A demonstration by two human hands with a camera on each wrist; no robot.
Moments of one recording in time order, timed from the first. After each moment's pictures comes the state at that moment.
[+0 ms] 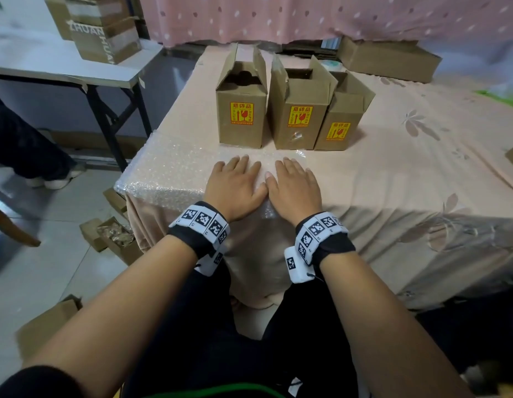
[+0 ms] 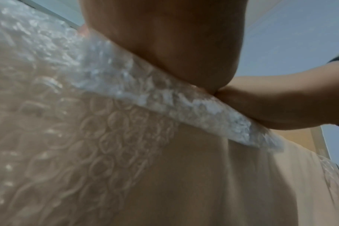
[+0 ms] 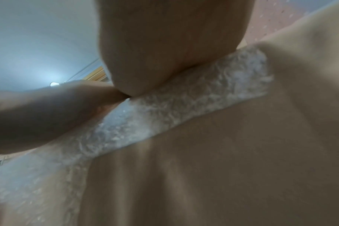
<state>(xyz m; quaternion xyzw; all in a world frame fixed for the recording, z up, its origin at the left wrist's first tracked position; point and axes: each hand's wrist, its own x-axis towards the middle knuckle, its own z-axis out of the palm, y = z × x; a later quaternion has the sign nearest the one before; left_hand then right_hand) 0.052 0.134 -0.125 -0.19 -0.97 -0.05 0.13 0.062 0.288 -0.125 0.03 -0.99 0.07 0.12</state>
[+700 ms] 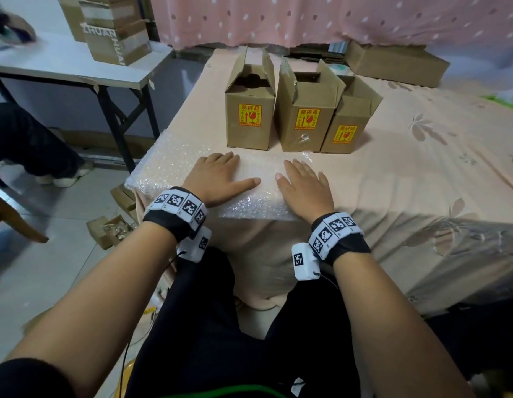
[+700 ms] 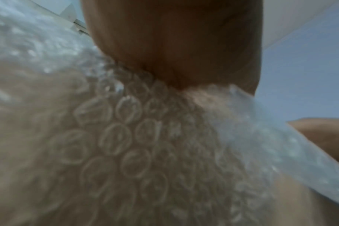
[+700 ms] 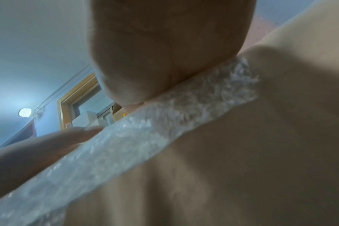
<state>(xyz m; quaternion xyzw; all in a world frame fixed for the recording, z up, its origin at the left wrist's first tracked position) 0.034 0.081 -0.105 -0.18 -0.98 -0.09 0.02 0.059 0.305 -0.119 0.02 -0.99 0.14 0.04</state>
